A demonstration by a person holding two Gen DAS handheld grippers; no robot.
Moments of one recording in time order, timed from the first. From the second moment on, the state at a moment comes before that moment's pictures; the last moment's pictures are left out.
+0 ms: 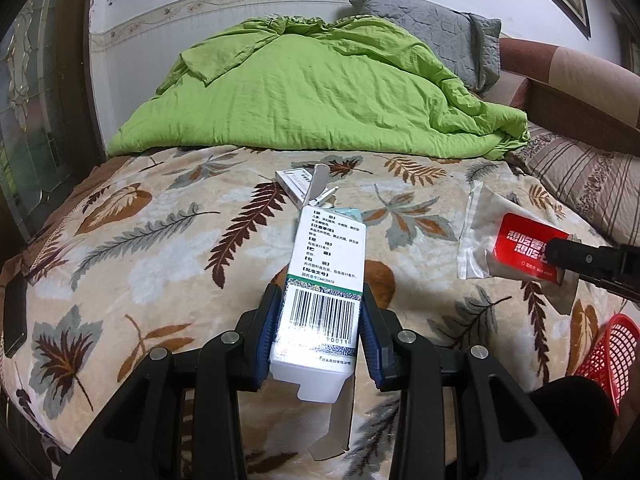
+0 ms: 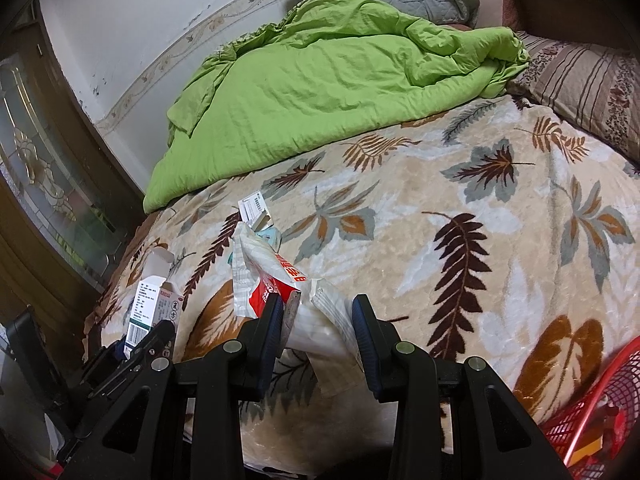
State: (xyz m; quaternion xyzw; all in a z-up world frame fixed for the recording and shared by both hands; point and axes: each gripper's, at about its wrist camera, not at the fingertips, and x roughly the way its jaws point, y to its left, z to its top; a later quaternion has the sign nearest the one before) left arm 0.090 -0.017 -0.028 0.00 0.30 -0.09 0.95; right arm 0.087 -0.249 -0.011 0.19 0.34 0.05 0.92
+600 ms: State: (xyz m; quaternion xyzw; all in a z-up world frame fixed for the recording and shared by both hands) left arm 0.049 -0.148 0.018 0.02 0.30 -0.34 0.89; right arm -0.046 -0.393 0.017 0.25 0.31 -0.13 0.91
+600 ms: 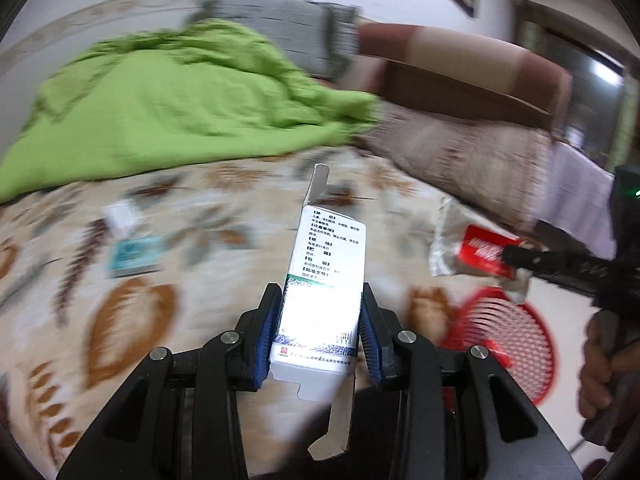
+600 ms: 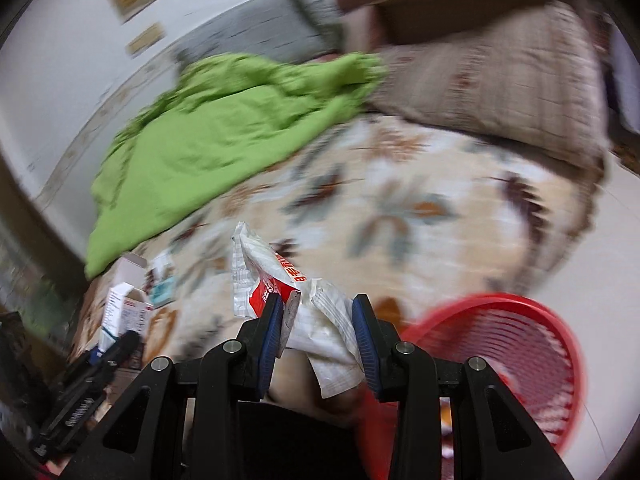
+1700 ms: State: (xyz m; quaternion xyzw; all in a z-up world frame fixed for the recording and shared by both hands) left arm 0.040 -0.213 0.012 0.03 0.38 -0.43 0.82; right arm -0.072 -0.417 0.016 0.26 0.31 -0.16 0.90
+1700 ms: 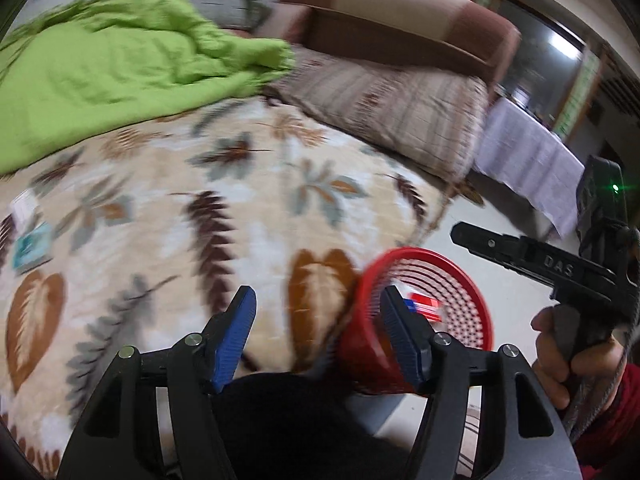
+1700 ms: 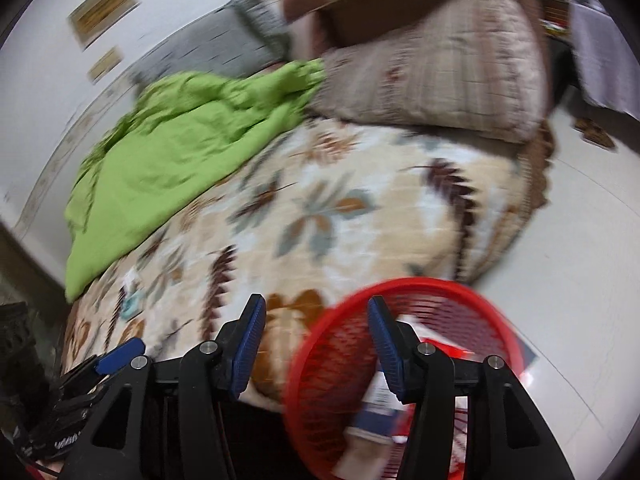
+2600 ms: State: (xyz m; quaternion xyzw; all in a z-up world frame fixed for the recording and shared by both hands) left arm 0.317 -0.004 -0.052 -0.17 0.43 -0.18 0.87; right arm 0.050 -0.321 0.002 0.20 0.38 -0.02 0.91
